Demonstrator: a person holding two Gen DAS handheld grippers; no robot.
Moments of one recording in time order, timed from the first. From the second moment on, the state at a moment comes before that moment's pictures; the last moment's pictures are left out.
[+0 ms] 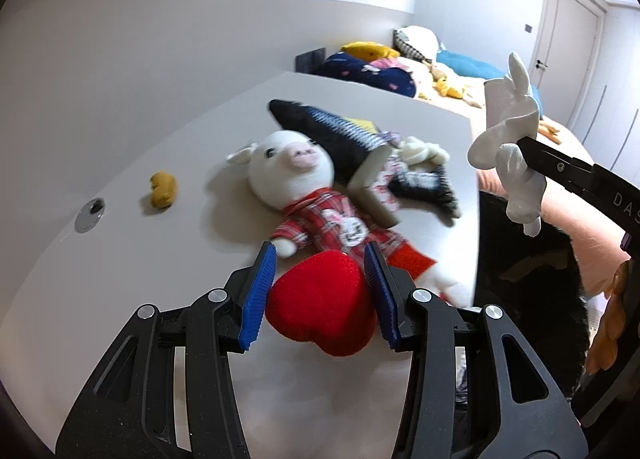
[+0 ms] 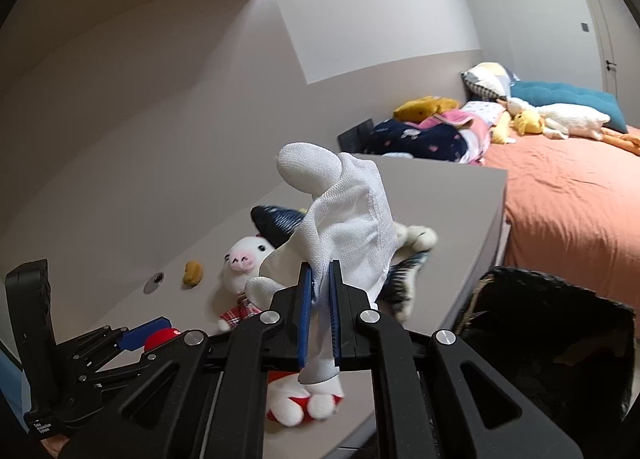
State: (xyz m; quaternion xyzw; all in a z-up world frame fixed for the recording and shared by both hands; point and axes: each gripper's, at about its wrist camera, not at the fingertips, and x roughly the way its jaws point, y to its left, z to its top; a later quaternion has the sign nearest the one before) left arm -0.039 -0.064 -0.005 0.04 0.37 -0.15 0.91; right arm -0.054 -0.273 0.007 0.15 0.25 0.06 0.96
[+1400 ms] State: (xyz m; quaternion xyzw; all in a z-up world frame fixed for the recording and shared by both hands) left arm -0.065 -0.241 0.001 0.10 0.36 -0.32 0.87; right arm -0.150 -0.419 0.006 0.19 0.23 -0.11 0.95
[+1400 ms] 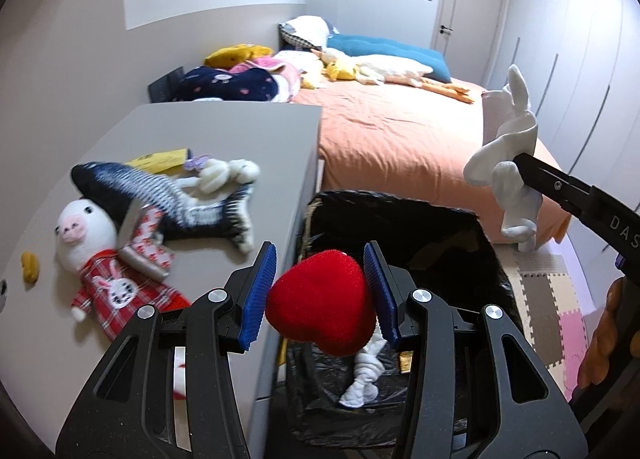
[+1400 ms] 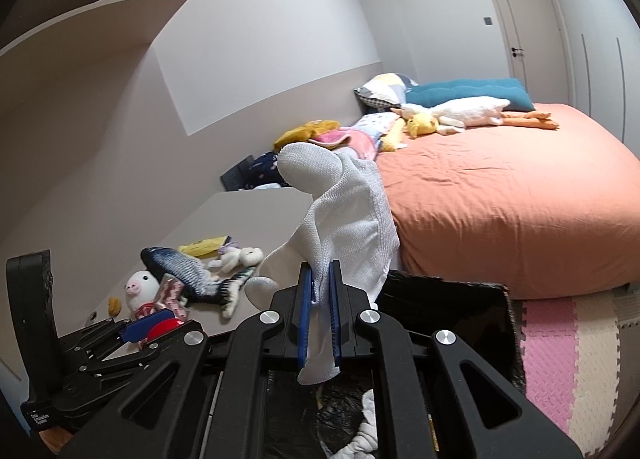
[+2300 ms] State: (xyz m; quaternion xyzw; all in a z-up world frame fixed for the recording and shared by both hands) left arm -0.079 -0.304 -0.025 0.14 0.38 -0.35 0.84; right arm -0.170 -0.458 -0.015 0.19 0.25 -0.22 0.92
